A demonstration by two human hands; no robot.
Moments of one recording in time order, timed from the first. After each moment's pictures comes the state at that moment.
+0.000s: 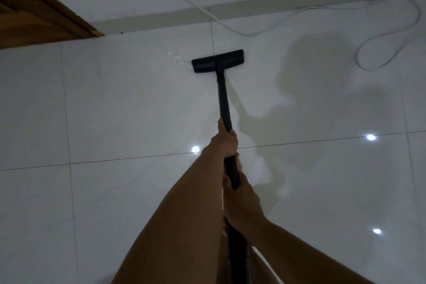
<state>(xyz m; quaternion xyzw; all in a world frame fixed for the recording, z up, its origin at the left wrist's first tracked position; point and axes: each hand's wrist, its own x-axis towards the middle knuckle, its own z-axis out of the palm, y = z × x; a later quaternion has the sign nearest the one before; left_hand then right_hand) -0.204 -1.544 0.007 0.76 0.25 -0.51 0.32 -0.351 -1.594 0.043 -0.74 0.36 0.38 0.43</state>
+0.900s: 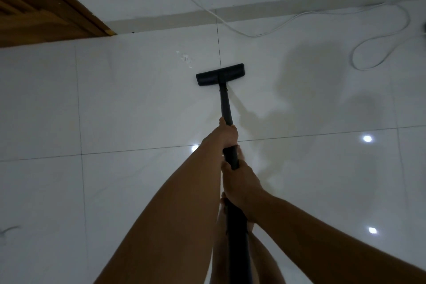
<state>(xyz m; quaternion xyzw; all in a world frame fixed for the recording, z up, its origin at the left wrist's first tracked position) -0.214 -1.518 0.053 0.73 0.25 -0.54 0.34 -0.332 -1.571 0.121 -0.73 0.35 0.40 0.43</state>
